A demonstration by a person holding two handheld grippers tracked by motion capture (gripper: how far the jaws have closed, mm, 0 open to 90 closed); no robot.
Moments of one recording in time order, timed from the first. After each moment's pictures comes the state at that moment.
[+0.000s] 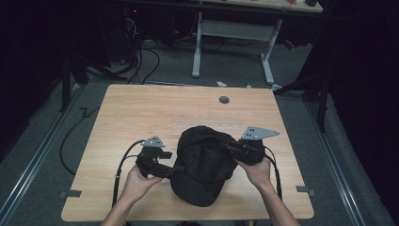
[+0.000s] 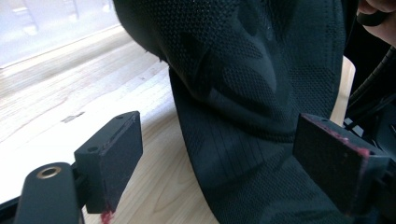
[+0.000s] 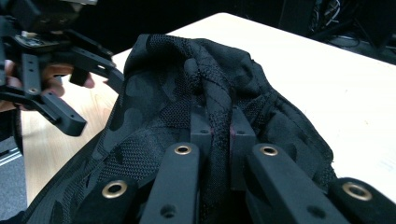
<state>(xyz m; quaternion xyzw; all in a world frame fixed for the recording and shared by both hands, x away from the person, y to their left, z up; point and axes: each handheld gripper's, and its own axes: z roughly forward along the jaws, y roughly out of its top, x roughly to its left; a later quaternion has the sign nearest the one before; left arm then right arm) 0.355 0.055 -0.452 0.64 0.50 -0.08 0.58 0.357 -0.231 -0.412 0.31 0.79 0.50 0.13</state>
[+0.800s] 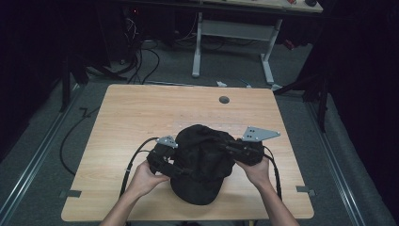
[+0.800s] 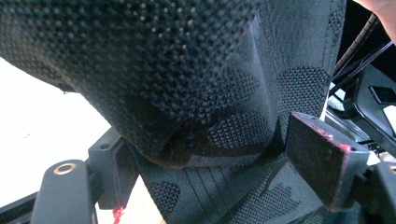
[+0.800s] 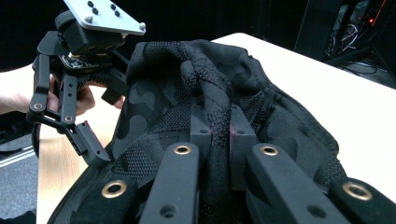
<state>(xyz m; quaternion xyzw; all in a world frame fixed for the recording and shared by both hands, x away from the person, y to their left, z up) 0.359 0.033 -0.454 0.69 0.46 -0.11 0.55 0.358 -0.230 -0.412 0.27 0.79 0.54 0.13</state>
